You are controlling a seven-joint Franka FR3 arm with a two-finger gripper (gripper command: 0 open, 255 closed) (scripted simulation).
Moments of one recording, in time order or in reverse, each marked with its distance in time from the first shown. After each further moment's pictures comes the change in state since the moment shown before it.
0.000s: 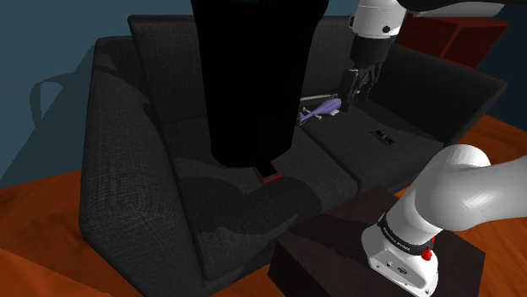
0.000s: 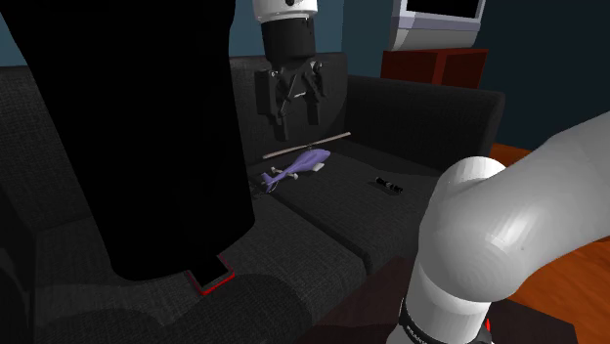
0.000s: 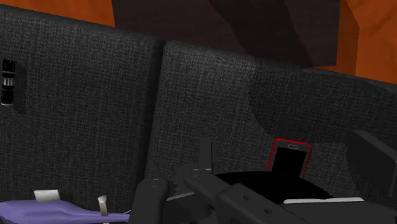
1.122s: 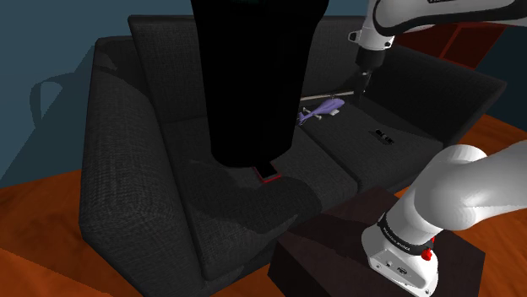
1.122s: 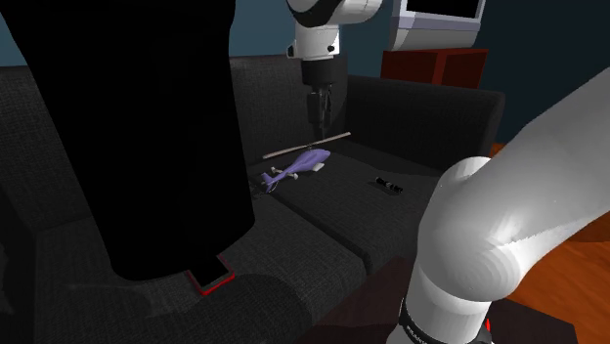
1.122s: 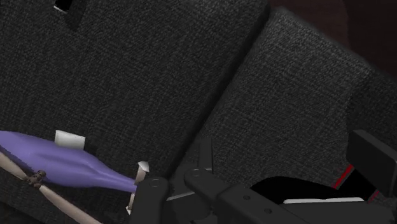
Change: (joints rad) arm -0.013 0.217 -0.384 0.007 -0.266 0.262 -0.597
